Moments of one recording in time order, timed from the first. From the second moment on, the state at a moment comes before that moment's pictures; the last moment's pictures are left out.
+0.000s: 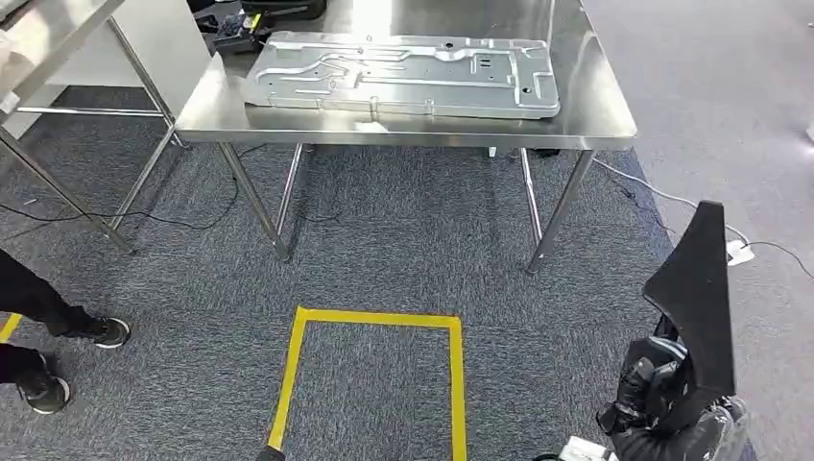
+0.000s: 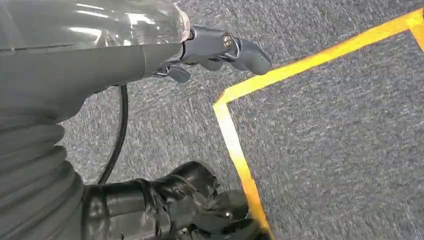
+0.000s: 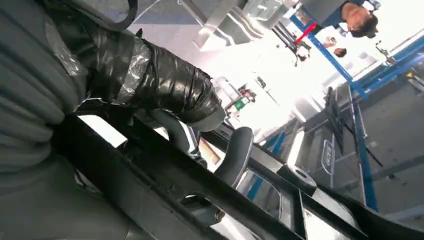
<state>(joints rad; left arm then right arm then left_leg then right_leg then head) -0.05 -0.23 0.87 -0.19 -1.31 0.27 -0.51 0.37 0.05 0.14 -1.91 0.82 -0.70 -0.54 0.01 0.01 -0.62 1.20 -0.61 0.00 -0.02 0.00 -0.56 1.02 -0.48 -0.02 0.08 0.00</state>
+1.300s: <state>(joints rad) -0.06 -0.22 0.87 -0.19 -1.32 0.27 -0.52 0.33 0.04 0.16 -1.91 0.83 -0.70 -0.55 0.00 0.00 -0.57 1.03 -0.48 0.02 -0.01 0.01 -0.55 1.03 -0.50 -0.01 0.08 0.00</state>
